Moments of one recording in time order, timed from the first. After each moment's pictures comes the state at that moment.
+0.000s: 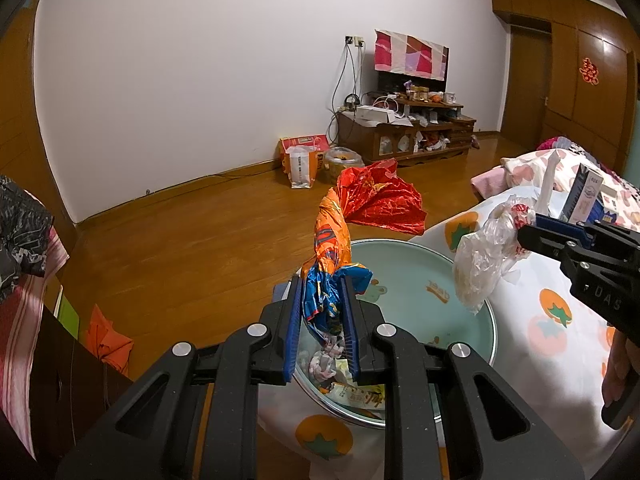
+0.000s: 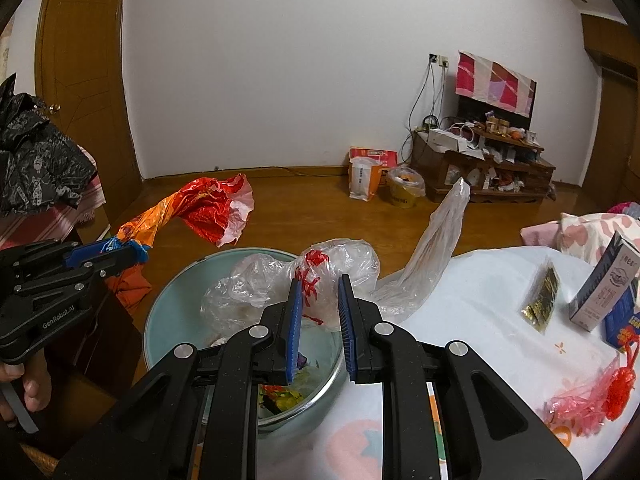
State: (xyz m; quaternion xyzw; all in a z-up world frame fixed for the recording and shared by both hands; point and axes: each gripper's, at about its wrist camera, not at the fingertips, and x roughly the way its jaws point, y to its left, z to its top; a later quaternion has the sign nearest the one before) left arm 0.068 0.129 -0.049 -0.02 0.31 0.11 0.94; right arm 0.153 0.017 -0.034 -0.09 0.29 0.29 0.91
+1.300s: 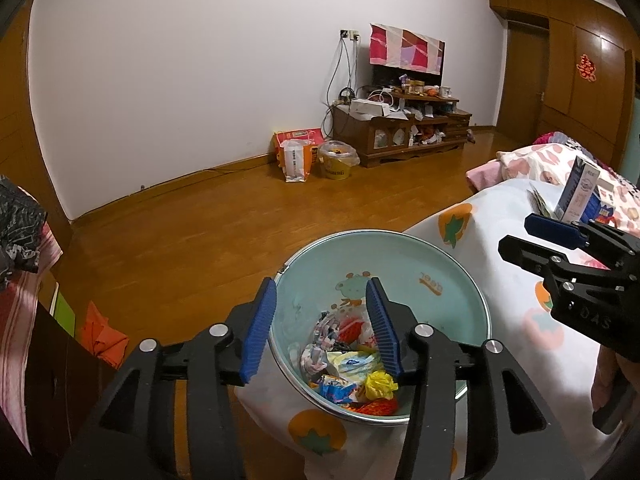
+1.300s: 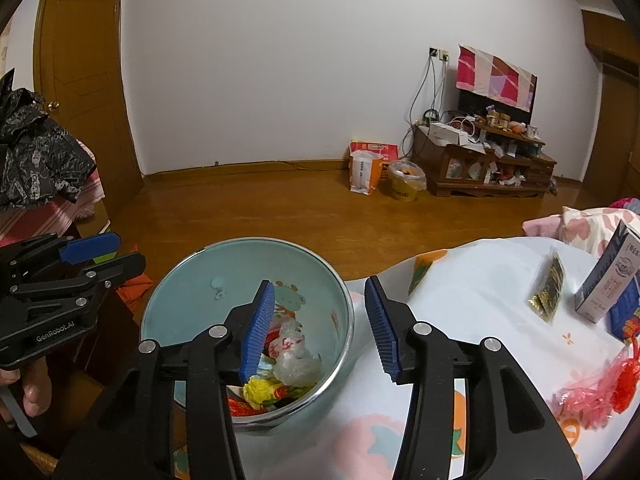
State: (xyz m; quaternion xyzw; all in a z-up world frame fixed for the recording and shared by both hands) left arm 0.073 0.128 -0.058 -0.02 0.32 0.10 0.94; right arm 0.152 0.019 -0.046 -0.09 0.30 0.29 0.90
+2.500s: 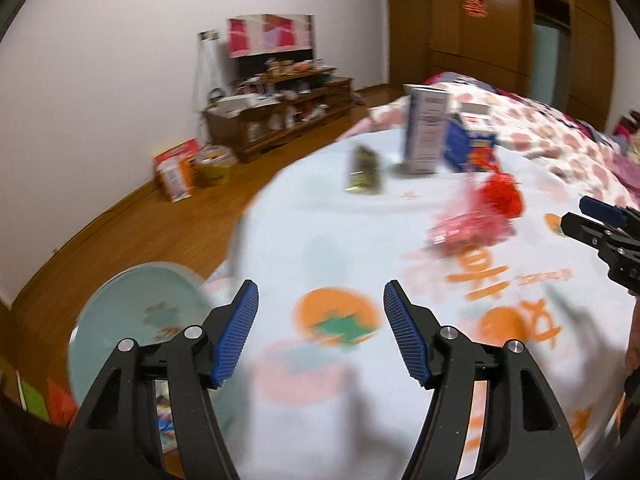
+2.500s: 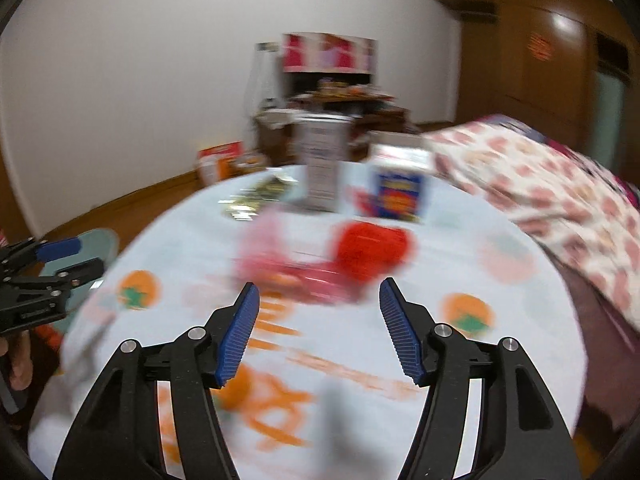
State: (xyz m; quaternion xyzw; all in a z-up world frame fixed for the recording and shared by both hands) left arm 0.120 -0.095 -0.065 0.07 0.35 -0.09 0.93; right arm 0.089 -0.279 -0.039 0.00 0.32 0.03 0.95
